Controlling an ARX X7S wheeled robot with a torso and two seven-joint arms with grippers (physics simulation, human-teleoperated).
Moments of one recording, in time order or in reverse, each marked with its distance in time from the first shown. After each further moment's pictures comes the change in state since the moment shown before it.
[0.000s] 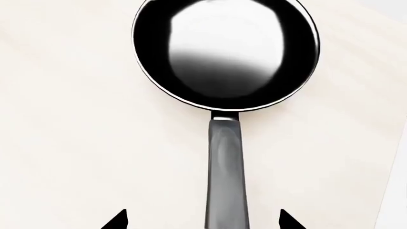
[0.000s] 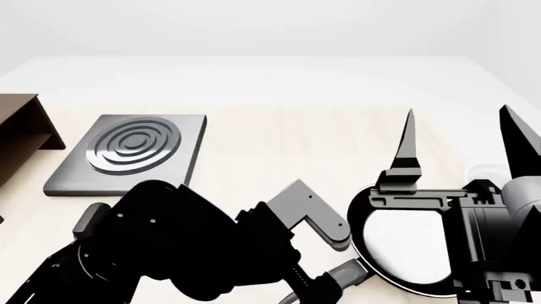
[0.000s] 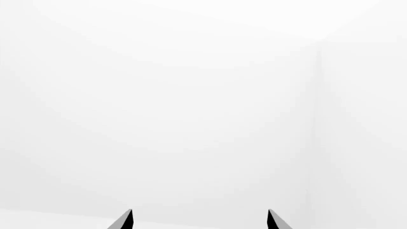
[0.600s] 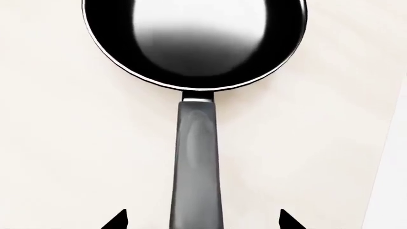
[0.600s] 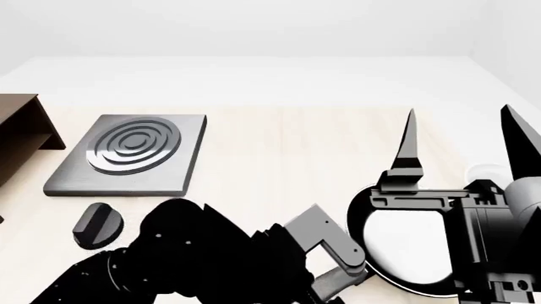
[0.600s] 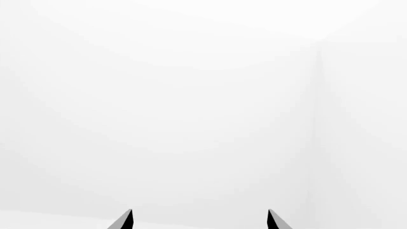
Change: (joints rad) left arm 0.046 0.043 0.111 -0.037 0.111 0.053 0.102; right arm -0.001 0.008 -0.003 0.000 -0.001 -0.014 0.000
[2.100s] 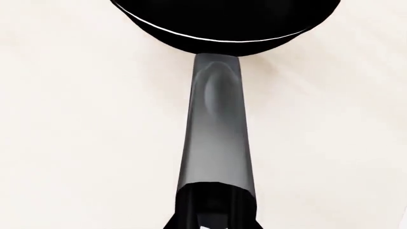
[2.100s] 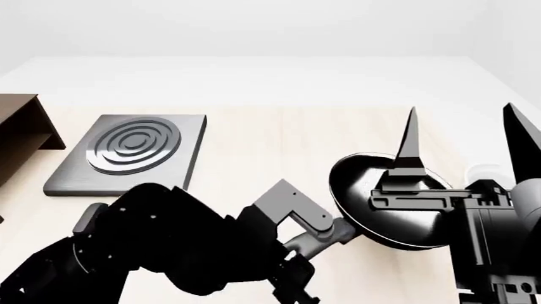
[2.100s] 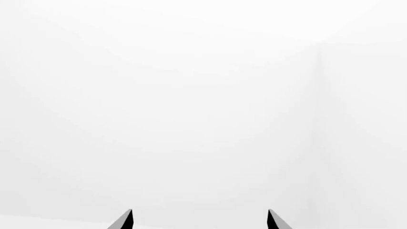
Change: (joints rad) left arm -0.071 -0.110 -0.010 -0.031 -0.199 0.048 -0.164; right arm 0.012 0.007 -0.013 -0.008 0.000 -0.015 0.009
